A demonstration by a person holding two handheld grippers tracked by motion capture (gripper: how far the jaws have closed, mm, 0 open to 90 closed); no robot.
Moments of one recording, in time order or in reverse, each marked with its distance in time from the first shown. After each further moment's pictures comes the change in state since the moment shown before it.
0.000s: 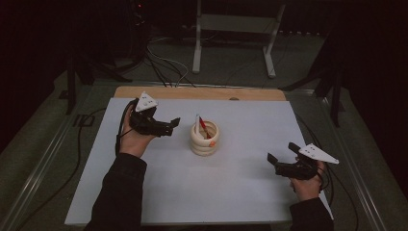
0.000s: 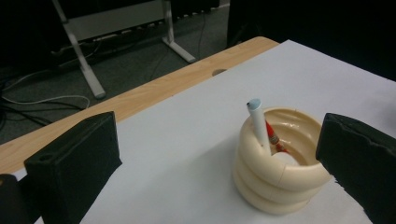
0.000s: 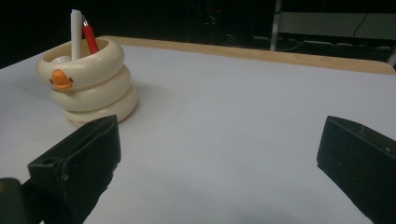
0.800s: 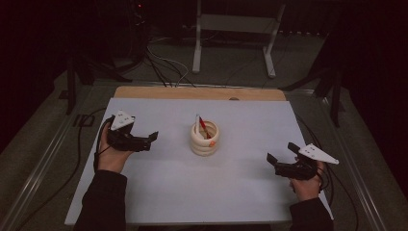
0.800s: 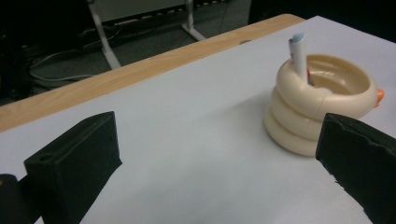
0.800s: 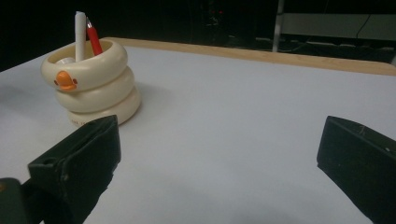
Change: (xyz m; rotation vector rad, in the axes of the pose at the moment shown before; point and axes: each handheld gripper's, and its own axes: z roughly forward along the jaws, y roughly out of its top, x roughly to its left) left arm 0.024 -0.059 -0.034 0.029 0.073 -0.042; right arm 0.001 0.000 0.000 -0.005 0.009 0.003
